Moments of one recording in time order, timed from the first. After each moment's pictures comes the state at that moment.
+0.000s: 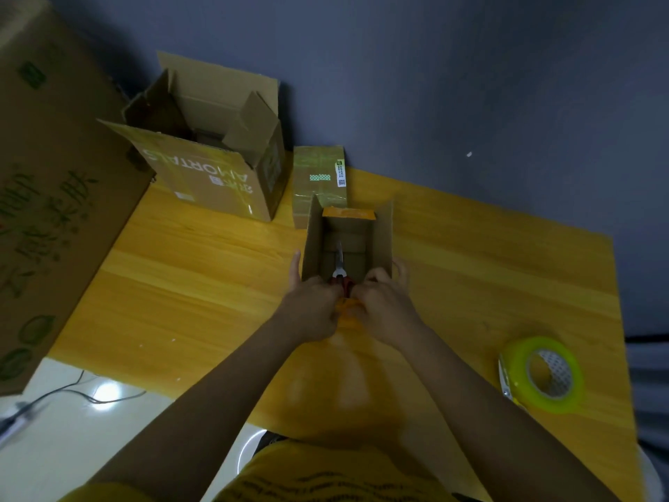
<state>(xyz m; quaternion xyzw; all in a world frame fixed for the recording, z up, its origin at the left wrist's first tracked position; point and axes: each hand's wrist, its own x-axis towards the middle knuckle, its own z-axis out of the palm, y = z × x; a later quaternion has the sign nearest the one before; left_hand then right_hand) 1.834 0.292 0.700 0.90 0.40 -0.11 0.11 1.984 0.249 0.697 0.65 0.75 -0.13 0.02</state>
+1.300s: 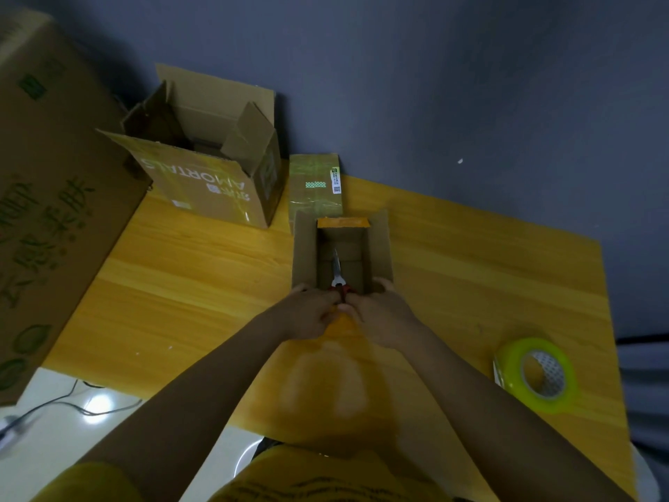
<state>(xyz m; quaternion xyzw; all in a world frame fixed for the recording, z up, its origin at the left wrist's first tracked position) 1.824 0.305 0.697 0.88 0.33 -0.12 0.32 1.986 0.250 0.692 0.62 0.75 -0.19 0.09</state>
